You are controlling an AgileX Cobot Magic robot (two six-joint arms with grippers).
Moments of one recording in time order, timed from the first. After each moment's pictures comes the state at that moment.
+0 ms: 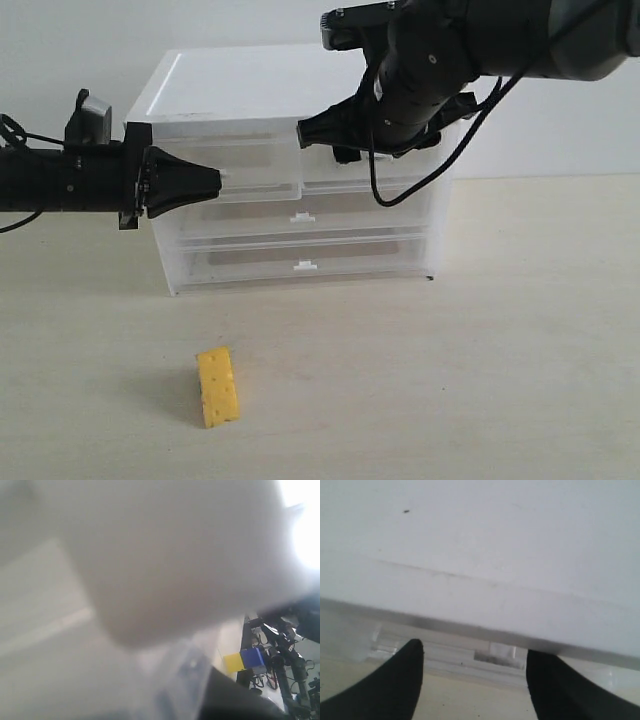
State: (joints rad) left arm 0.00 2.05 -1.26 -1.58 1.15 1.19; right arm 0.58 1.89 -1.60 -0.45 0.62 0.58
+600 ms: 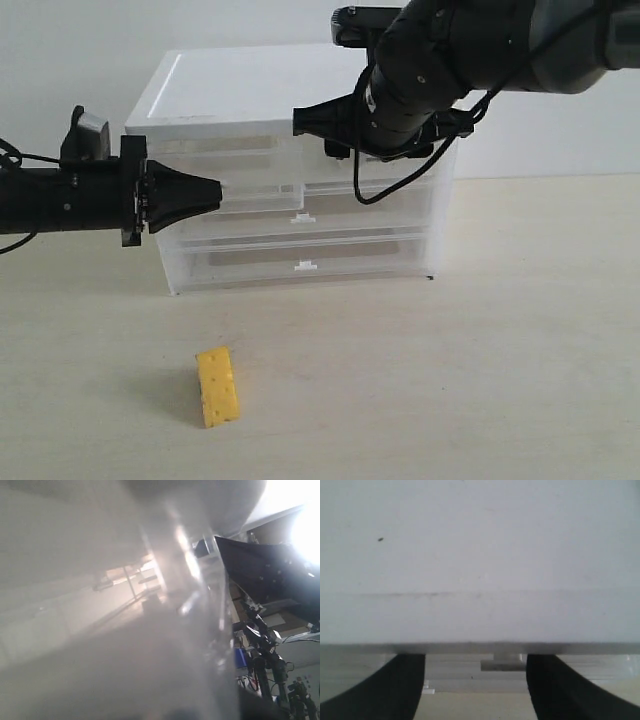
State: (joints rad) left arm 0.00 2.03 -1.16 -1.65 1.19 1.25; right arm 0.59 1.92 -1.60 -0.56 0.60 0.88
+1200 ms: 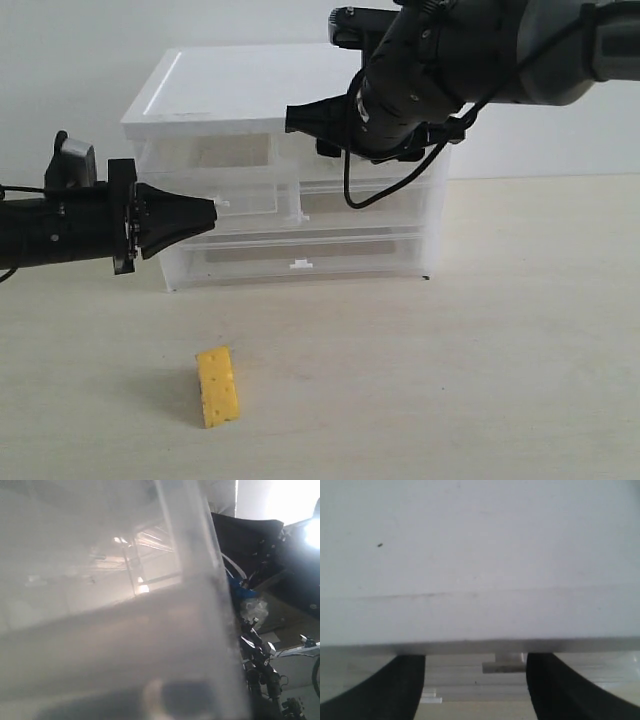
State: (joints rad) left arm 0.00 1.96 -0.96 -1.77 1.19 1.37; right arm 0.61 1.92 -1.58 -0.67 0.56 1.05
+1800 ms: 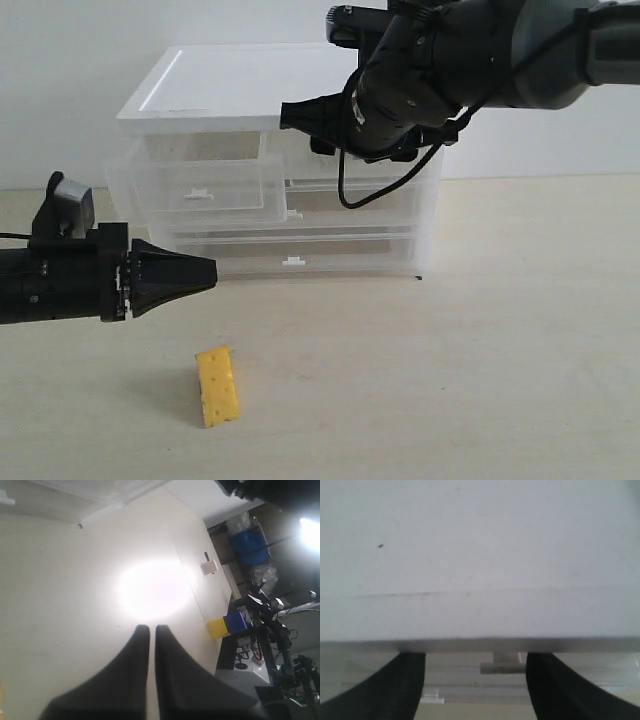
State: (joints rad) left arm -0.01 1.85 -0.74 -1.74 1.21 1.54; right arm 0.61 1.93 -1.58 -0.71 0.53 1.11
